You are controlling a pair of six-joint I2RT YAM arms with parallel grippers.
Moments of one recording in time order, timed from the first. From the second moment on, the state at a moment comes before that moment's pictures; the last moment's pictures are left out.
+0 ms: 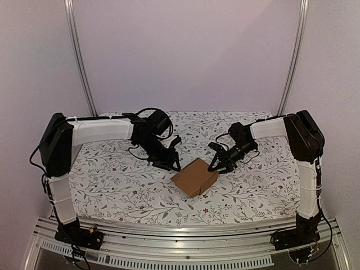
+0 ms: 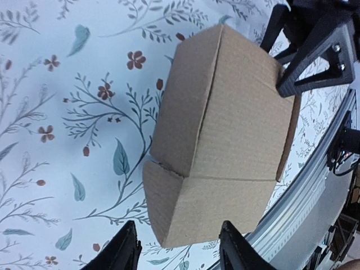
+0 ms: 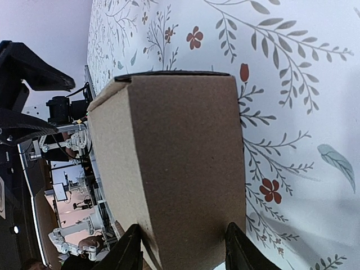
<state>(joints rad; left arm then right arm) -0.75 1.95 1.47 -0.72 0.41 -0.37 0.45 2.17 1.43 -0.74 -0.97 0.03</state>
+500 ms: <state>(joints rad) -0.72 1.73 1.07 -0.33 0.24 -0.38 0.45 2.17 1.55 -0.95 -0.84 -0.15</state>
